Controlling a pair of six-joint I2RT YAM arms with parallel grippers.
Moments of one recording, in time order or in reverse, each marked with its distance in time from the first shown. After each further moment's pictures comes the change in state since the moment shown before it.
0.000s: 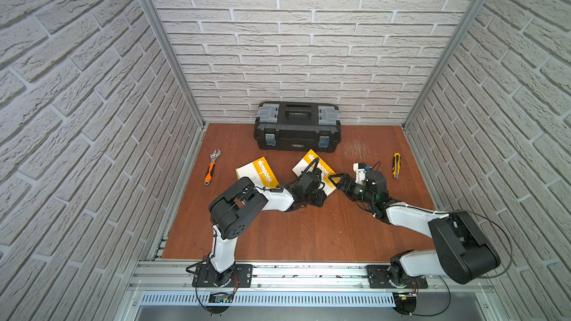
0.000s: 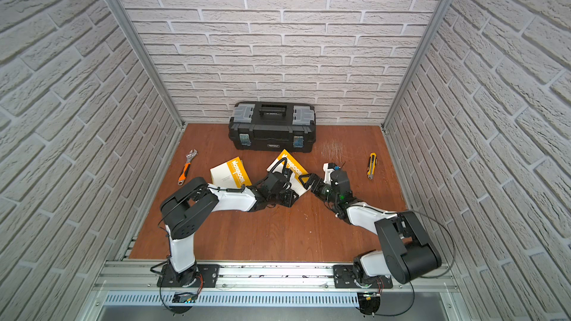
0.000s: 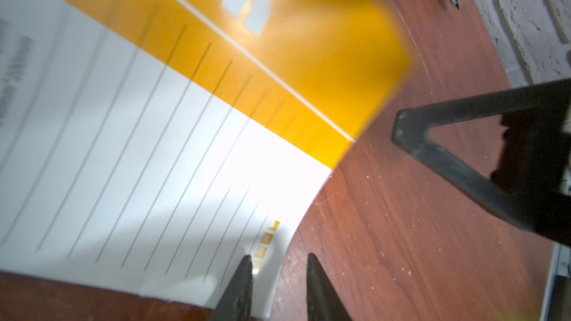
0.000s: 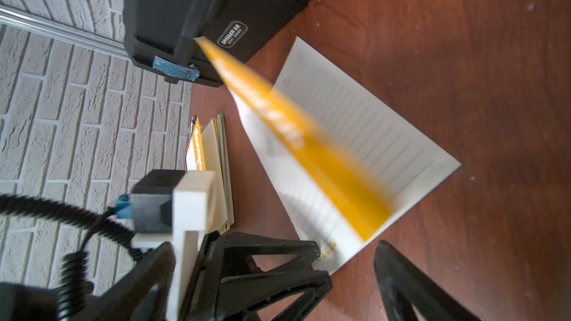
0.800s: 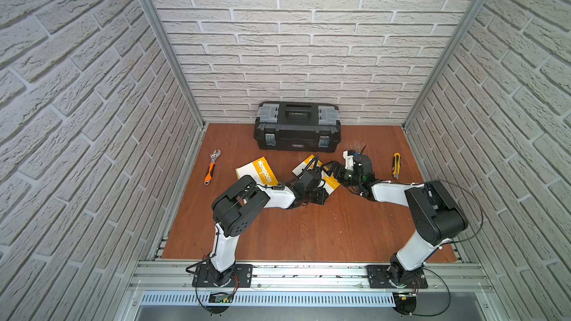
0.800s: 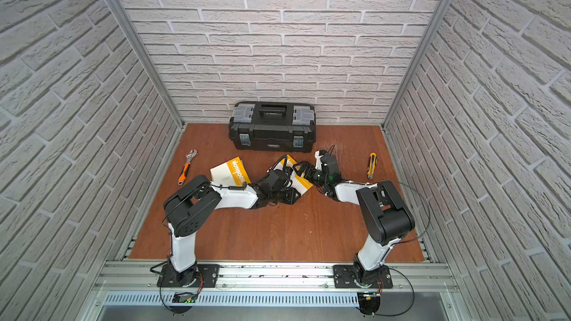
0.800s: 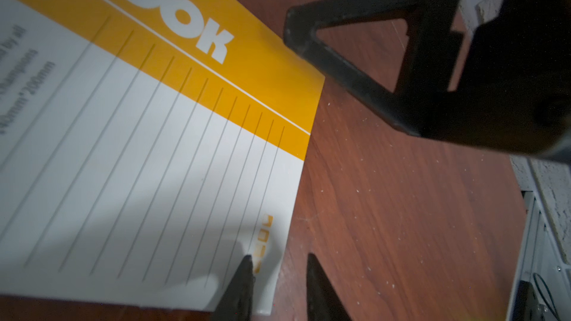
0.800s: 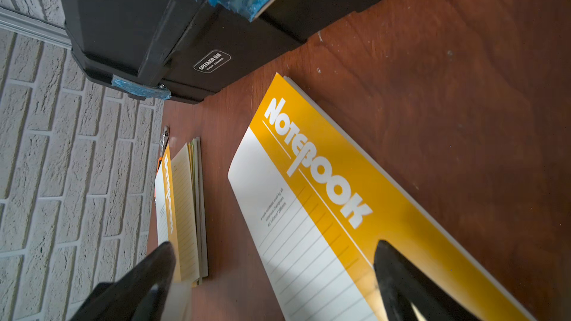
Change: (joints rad) left arm 0.014 0.021 0.029 -0.018 0.032 -0.064; right arm -0.003 0.408 0.276 0.046 -0.005 -0.064
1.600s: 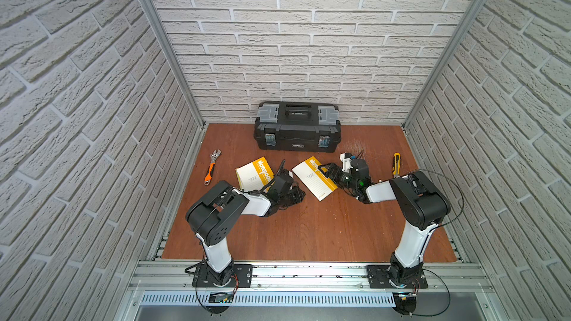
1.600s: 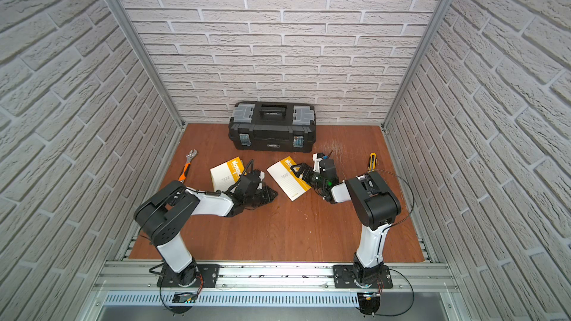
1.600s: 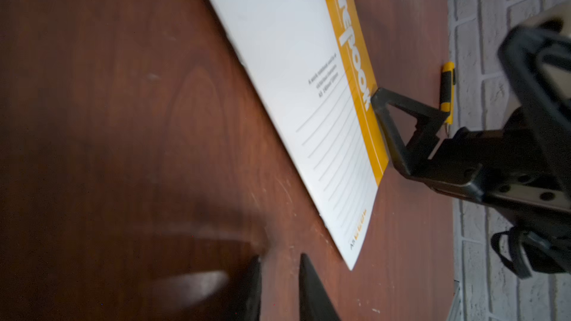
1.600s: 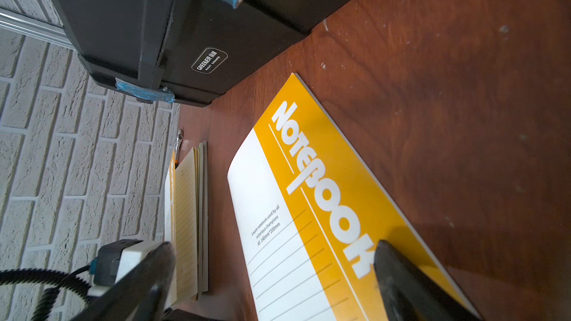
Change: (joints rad) left arm 0.186 -0.181 -0.403 0.338 0.019 -0.410; right arm -0.001 0.137 -0.039 0.254 -0.051 0.074
